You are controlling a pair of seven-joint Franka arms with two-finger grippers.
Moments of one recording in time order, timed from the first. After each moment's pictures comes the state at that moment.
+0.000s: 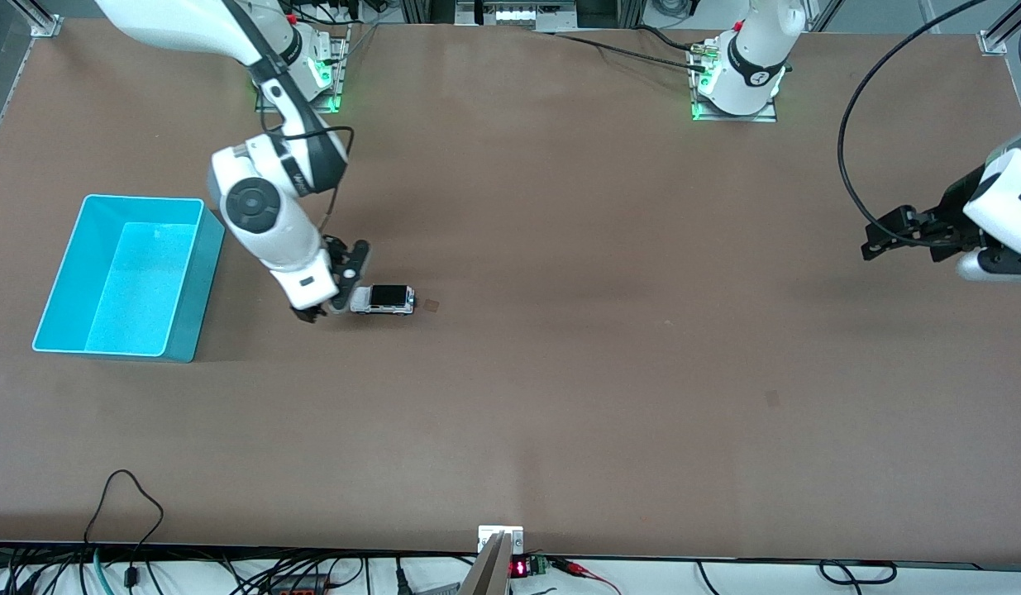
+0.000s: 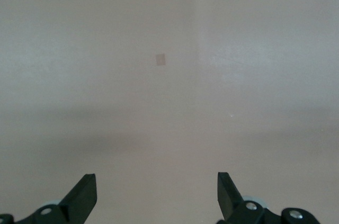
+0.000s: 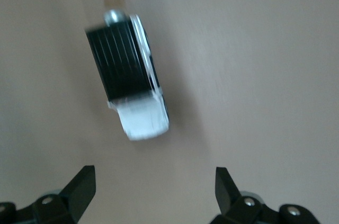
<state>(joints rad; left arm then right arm) 0.05 0.07 -0.05 -1.61 -0.05 1.71 -0.02 0.17 0.38 0.22 -2.00 -0.20 2.34 -0.79</state>
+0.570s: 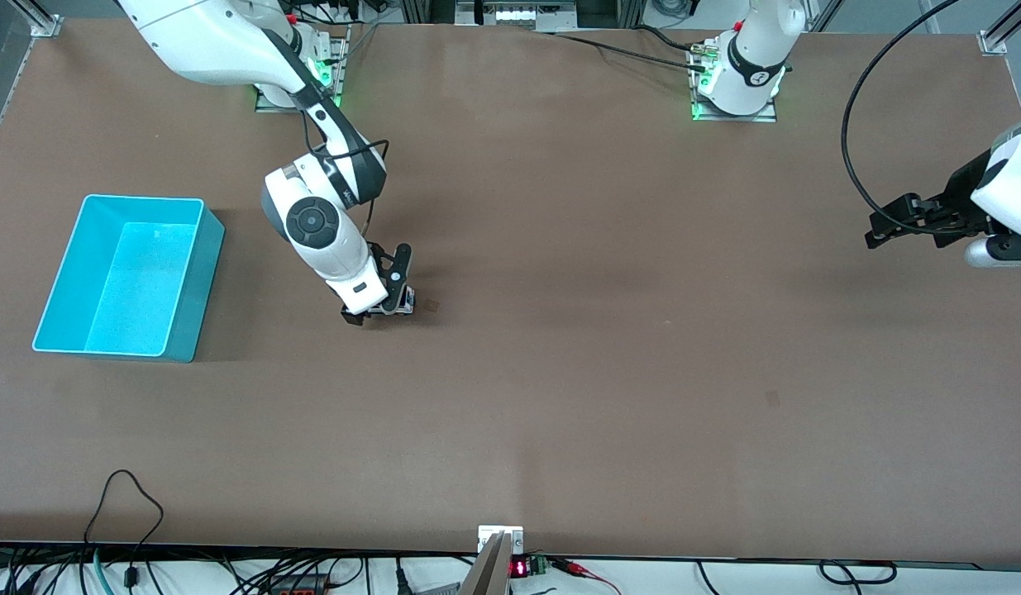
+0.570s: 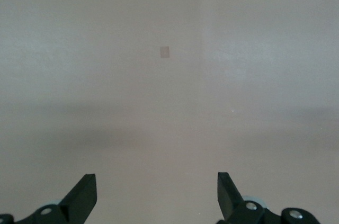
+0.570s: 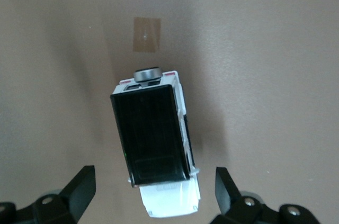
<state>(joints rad) 0.05 0.05 -0.04 -1.63 -0.05 1.68 -0.04 0.23 0.51 0.22 -1.96 -0.20 2.40 -0.79</state>
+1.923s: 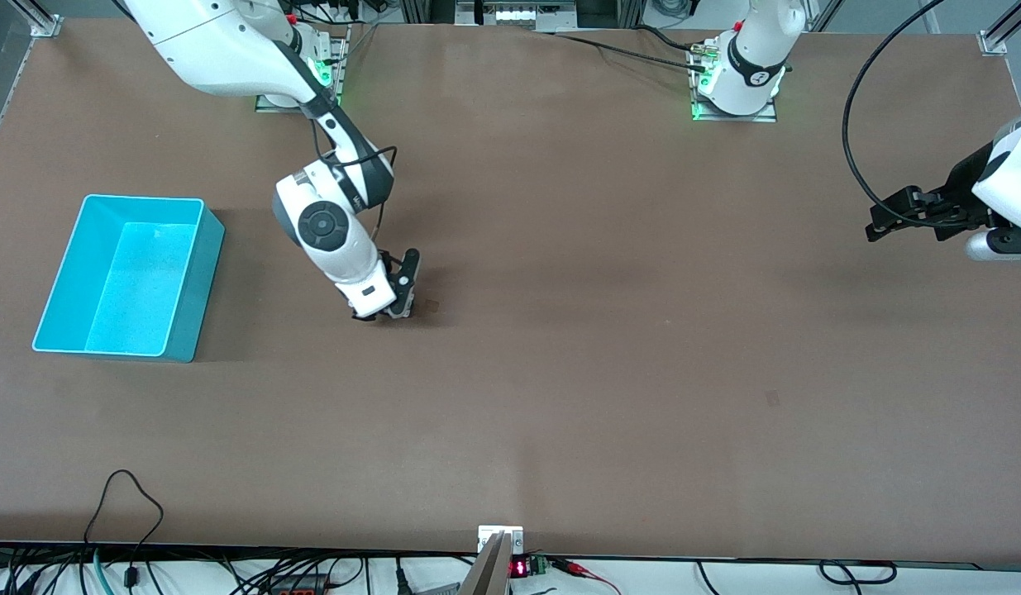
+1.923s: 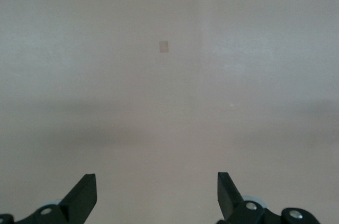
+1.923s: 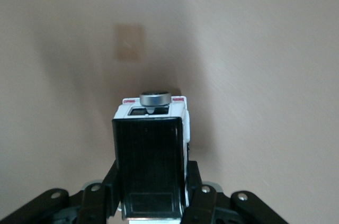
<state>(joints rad) 0.05 0.04 -0.04 -1.62 -0.05 1.66 -0.04 0.26 0.54 0.17 -1.95 -0.20 2.46 -0.75</state>
